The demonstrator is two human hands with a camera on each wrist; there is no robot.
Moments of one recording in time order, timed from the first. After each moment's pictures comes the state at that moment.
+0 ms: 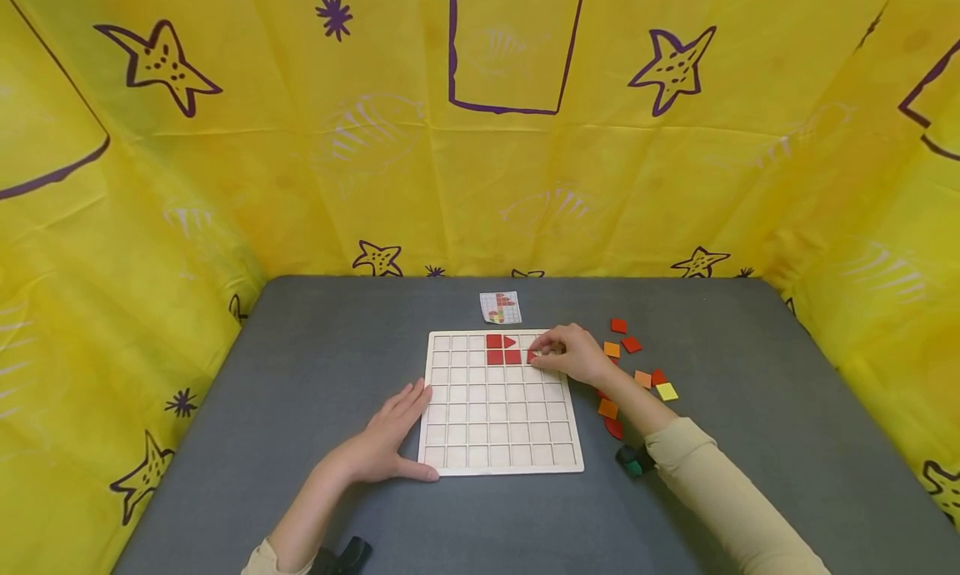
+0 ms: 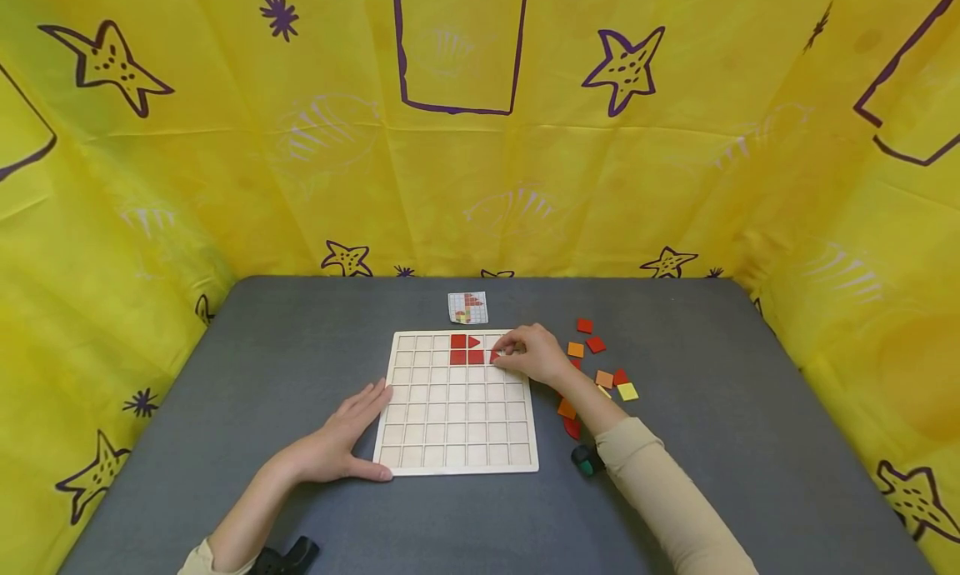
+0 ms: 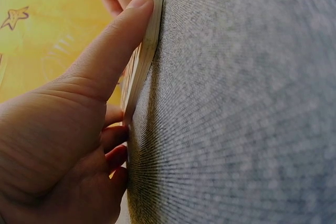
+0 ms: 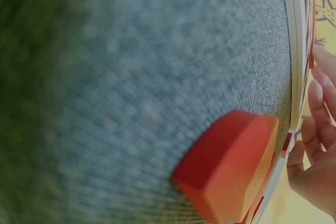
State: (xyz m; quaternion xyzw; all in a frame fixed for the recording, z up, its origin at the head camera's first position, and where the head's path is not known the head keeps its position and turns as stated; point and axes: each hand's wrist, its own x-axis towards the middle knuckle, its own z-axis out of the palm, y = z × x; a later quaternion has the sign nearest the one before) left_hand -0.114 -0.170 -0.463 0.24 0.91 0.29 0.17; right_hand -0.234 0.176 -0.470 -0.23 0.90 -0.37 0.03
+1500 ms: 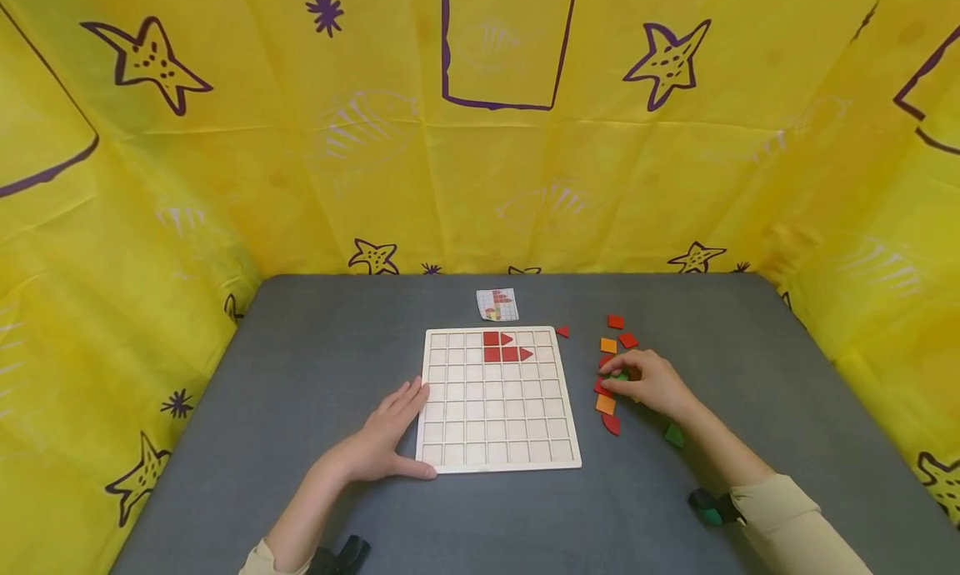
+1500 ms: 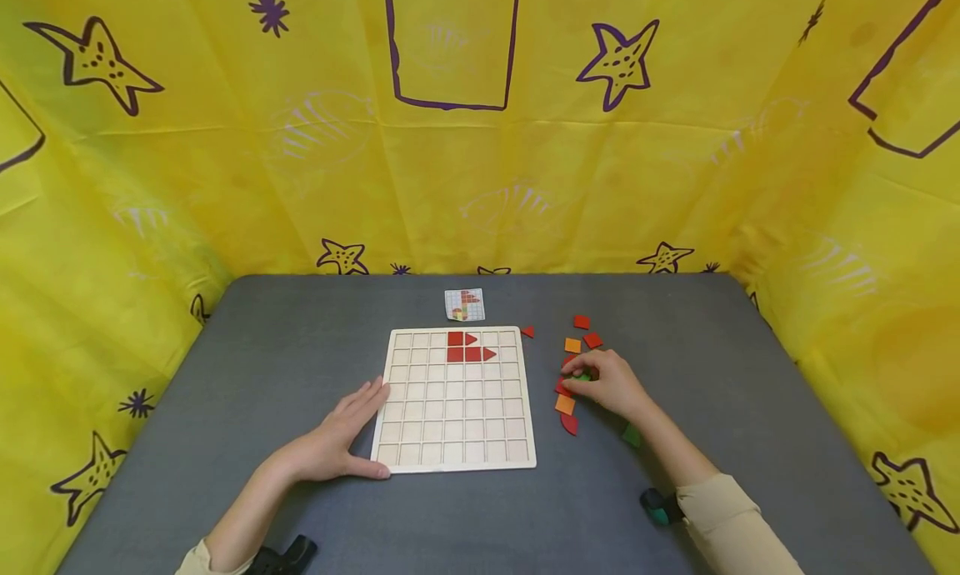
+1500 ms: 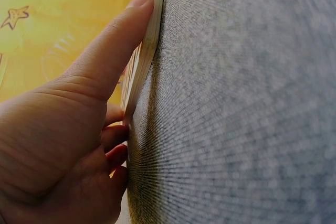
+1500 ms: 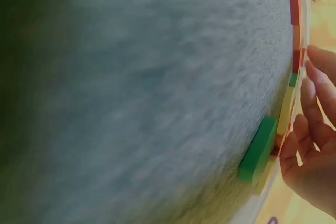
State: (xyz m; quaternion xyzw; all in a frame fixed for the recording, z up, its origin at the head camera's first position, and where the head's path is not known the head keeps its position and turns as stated) left_hand -0.117 -0.171 -0.465 0.24 0.91 0.29 0.17; right_hand -0.176 0.274 -0.467 -0.13 0.93 -0.35 0.03
